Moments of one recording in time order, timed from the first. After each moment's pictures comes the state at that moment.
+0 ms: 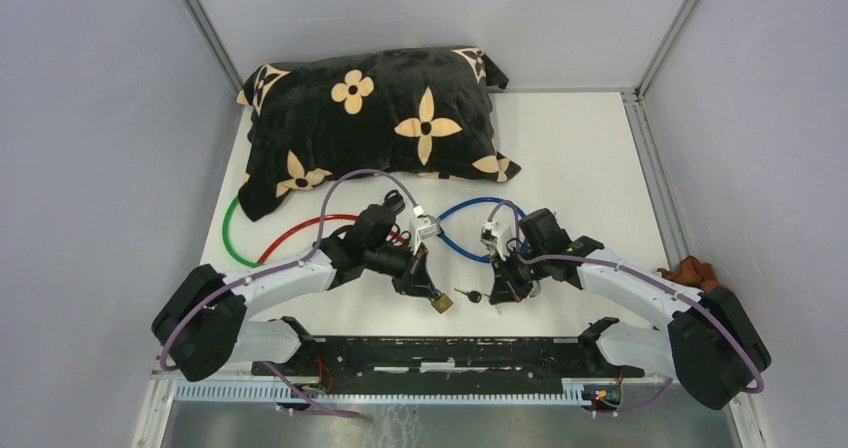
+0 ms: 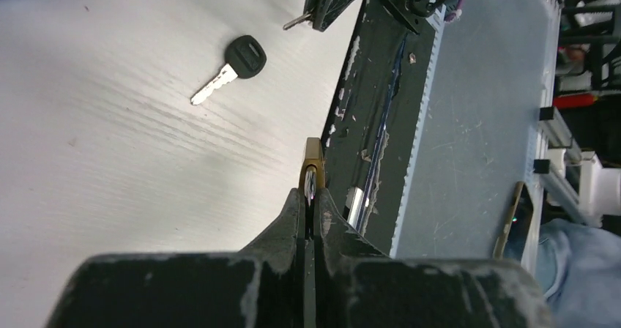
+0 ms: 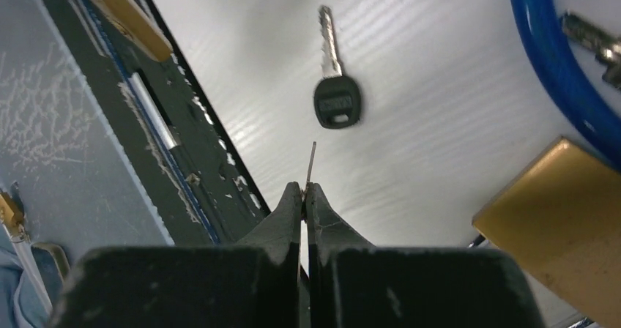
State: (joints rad) left arm -0.74 1.24 0.58 -0.07 0.79 -0.17; right arm 0.58 1.16 0.54 -0.41 -0.66 -0.04
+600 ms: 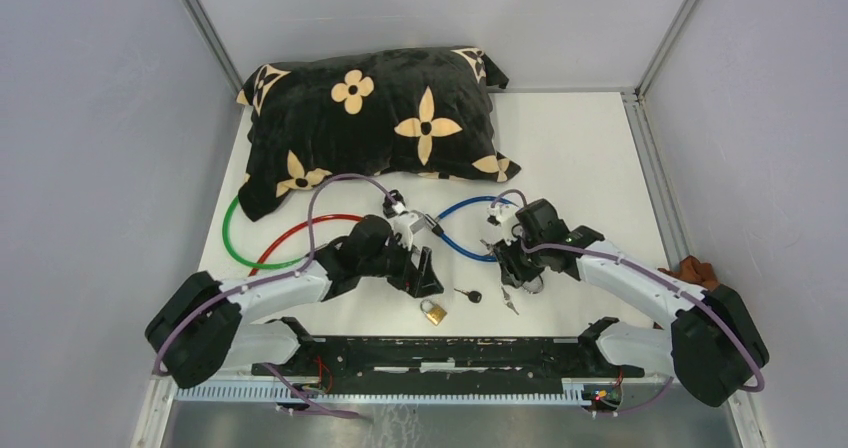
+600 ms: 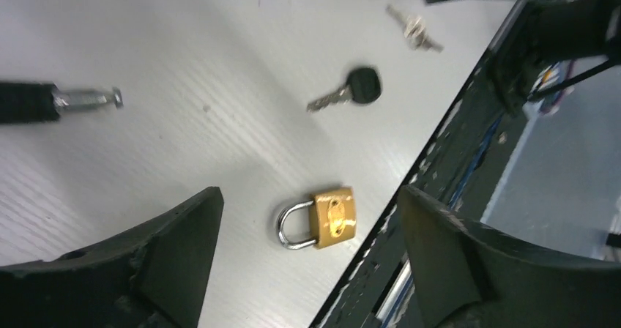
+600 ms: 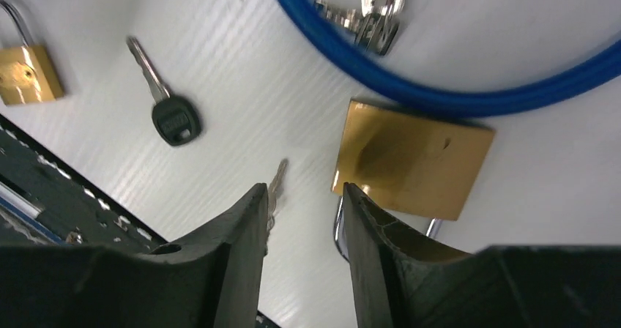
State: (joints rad) left arm -0.78 1.26 0.45 0.09 0.42 -0.43; right arm 0.58 1.18 0.58 -0.51 -0.22 0.00
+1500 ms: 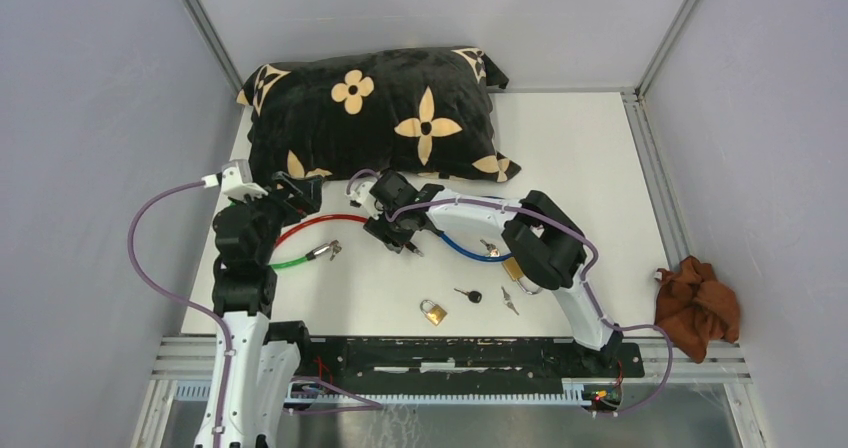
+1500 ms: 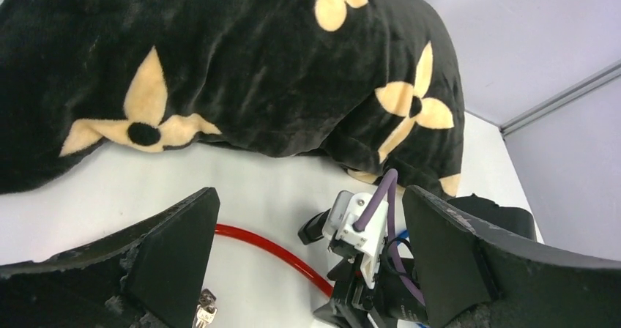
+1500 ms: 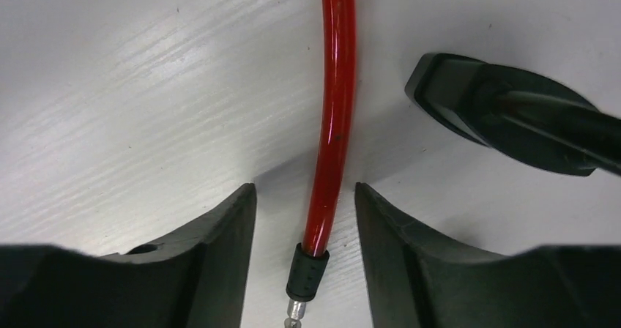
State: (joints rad) left arm 0.07 0.56 0.57 -0.10 0.17 -0.51; right arm 0.96 2.17 1.61 -0.43 -0.05 -0.11
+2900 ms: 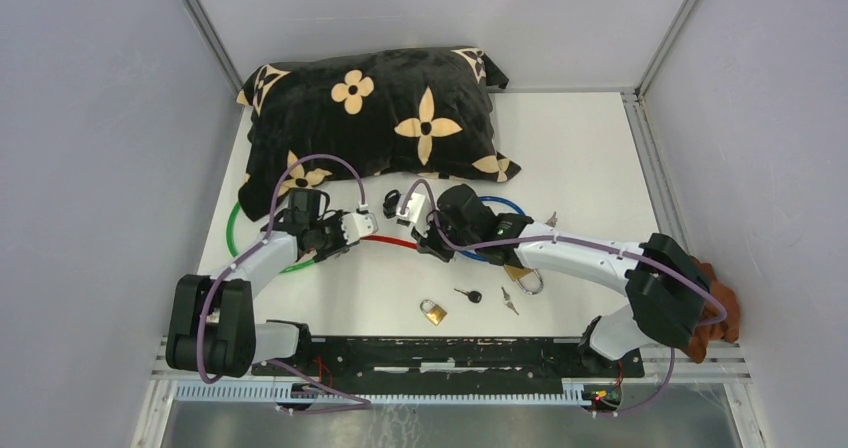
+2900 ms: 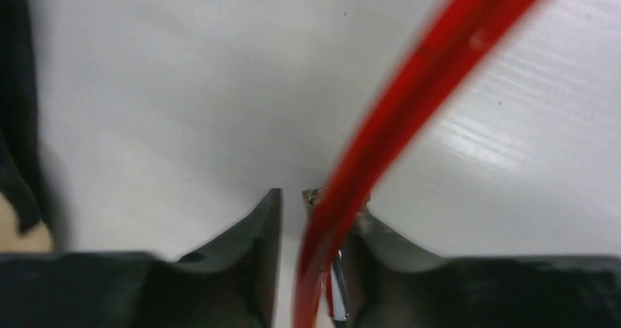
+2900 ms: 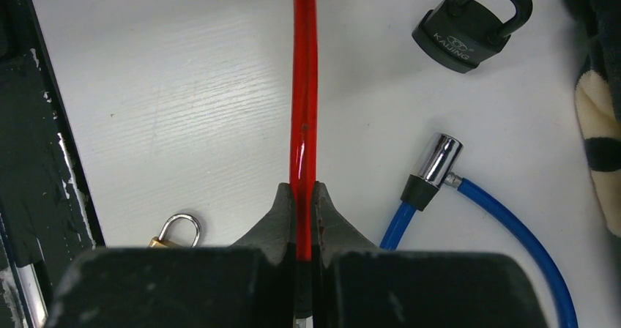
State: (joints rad) left arm -0.12 1.28 0.57 -0.33 0.38 1.08; right arm 0.96 1.52 0.98 -0.12 -0.20 -0.24
